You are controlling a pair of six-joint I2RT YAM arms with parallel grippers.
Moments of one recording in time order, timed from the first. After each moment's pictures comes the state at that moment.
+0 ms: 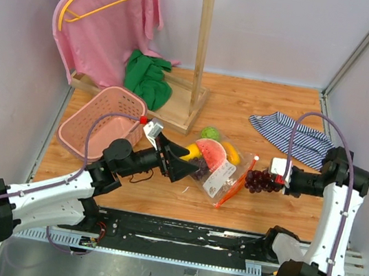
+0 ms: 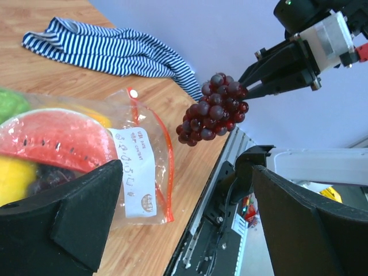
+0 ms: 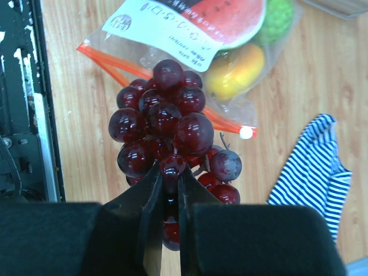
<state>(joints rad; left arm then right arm) -0.89 0.89 0.46 0.50 0.18 -0.62 -0.34 0.98 1.08 -1.64 -0.89 -1.93</state>
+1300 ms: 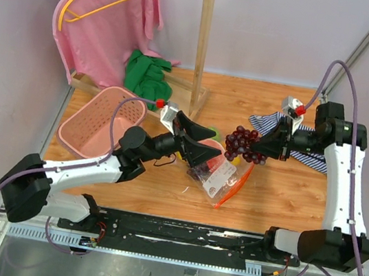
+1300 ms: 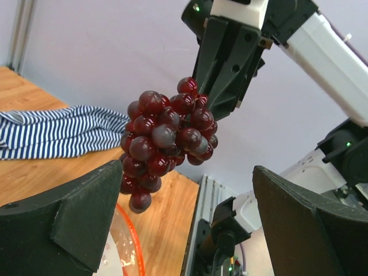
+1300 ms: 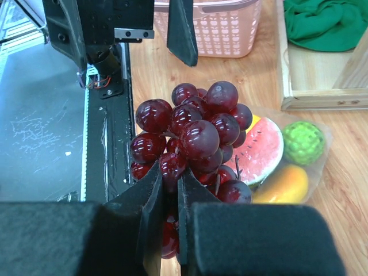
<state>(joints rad) -0.89 1.21 0.65 0.94 0.26 -0.65 -0.09 1.27 1.48 -1.55 -1.34 -1.12</state>
